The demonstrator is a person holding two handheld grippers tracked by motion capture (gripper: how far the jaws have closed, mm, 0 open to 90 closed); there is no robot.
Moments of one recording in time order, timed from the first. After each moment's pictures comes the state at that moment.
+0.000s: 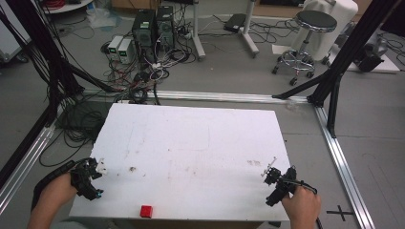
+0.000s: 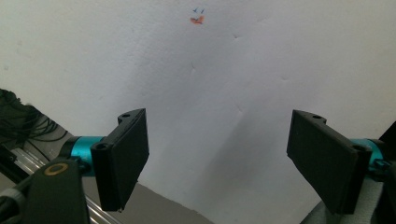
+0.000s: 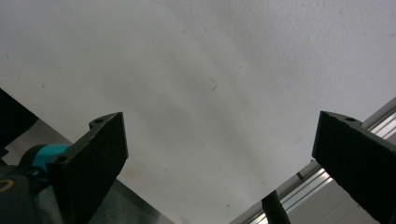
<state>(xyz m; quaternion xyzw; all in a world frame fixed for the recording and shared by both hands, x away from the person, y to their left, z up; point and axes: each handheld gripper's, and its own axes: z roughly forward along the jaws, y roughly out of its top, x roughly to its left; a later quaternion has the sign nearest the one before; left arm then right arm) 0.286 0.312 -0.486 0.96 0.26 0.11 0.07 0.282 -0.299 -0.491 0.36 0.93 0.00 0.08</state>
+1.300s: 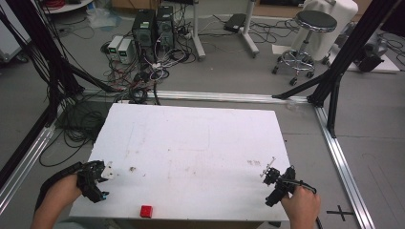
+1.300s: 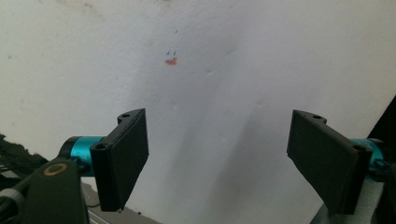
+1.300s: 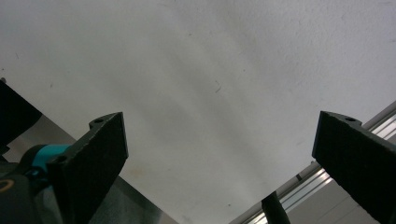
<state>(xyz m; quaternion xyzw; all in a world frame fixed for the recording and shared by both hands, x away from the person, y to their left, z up) 0.281 0.289 -0.484 0.97 0.18 0.11 0.08 0.281 -0.296 -0.489 0.35 0.93 0.00 0.08</state>
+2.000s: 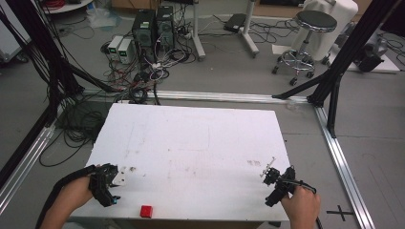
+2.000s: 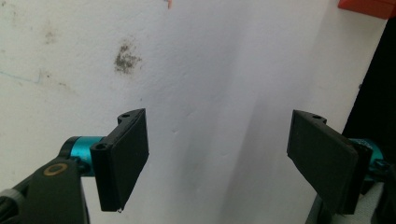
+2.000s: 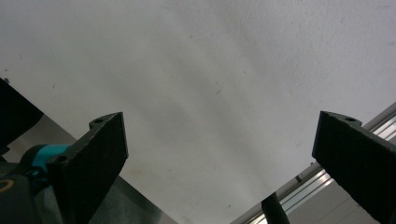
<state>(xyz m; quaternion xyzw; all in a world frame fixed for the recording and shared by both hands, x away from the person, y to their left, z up) 0.272 0.251 -0.482 0.98 0.10 0.11 0.10 0.281 -0.295 -0.488 0.35 0.93 0.00 0.08</state>
